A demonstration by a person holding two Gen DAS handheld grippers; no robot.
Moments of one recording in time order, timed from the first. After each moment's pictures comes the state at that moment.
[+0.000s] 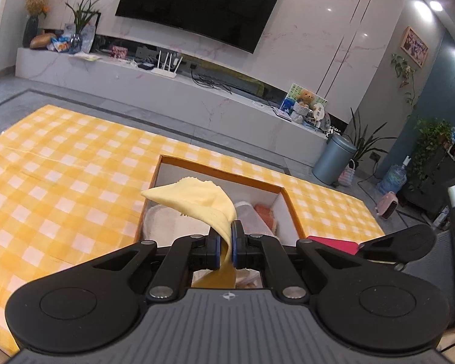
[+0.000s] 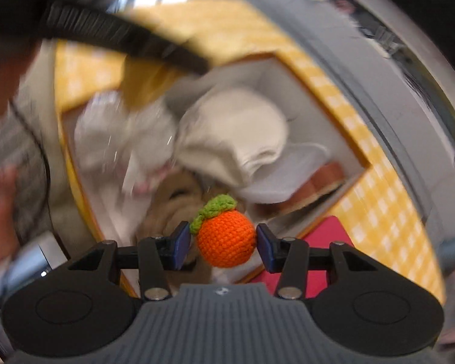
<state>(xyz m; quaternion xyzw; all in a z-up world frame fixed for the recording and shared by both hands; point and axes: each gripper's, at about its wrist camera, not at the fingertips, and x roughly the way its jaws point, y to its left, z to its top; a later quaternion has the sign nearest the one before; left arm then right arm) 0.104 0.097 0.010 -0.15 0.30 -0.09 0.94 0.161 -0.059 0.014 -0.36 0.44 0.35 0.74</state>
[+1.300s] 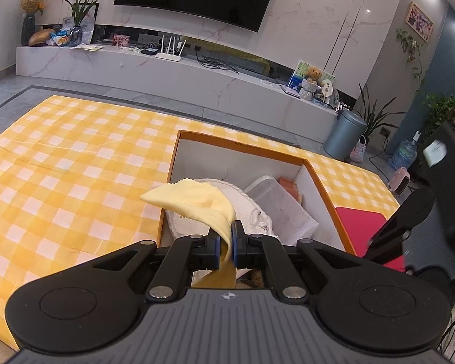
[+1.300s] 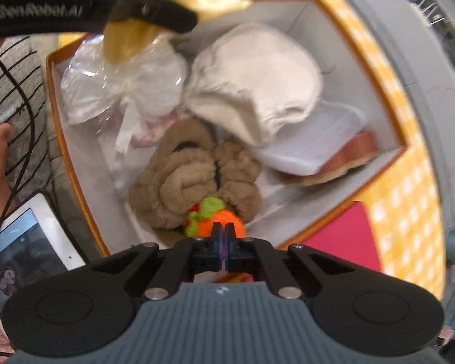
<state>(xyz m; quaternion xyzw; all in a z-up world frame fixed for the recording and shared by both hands) 0.107 0.110 -0.004 -0.12 0.34 -0.09 0.93 0.187 -0.048 -0.006 -0.40 0.54 0.36 0.65</state>
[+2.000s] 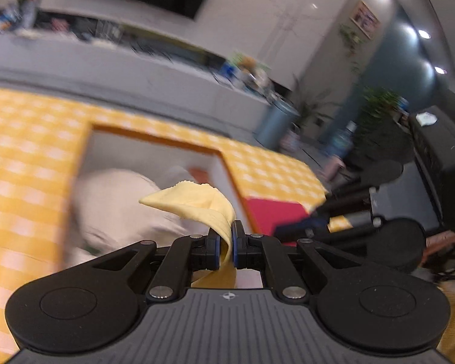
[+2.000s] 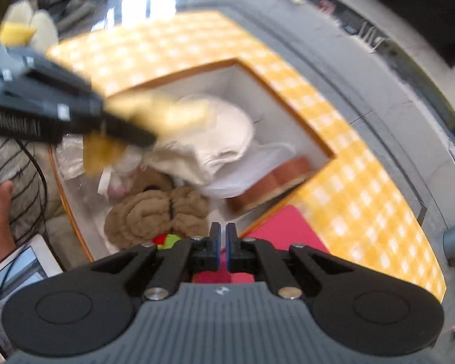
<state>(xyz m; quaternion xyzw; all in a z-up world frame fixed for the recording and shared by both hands) 0.113 0.072 0.007 -0.16 0.35 -0.24 0.89 0.179 -0.123 0.061 -0.29 0.42 0.34 0.79</state>
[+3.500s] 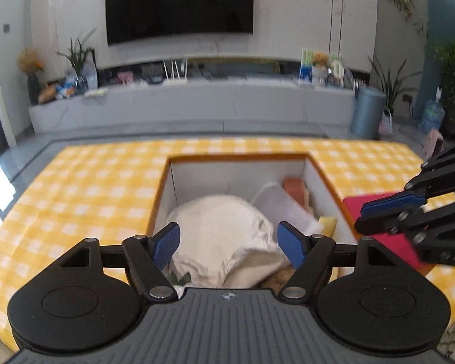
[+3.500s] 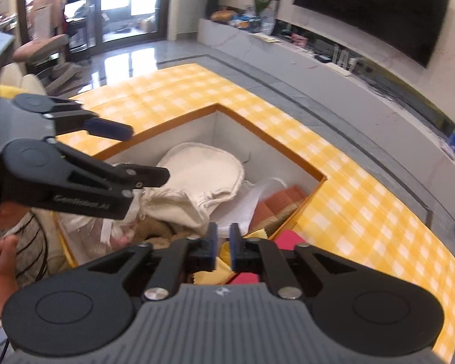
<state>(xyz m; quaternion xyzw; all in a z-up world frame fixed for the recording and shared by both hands) 0.113 0.033 0.007 0.01 0.30 -0.03 0.95 0.171 -0.130 0.051 -0.20 0.35 0.33 0.85</state>
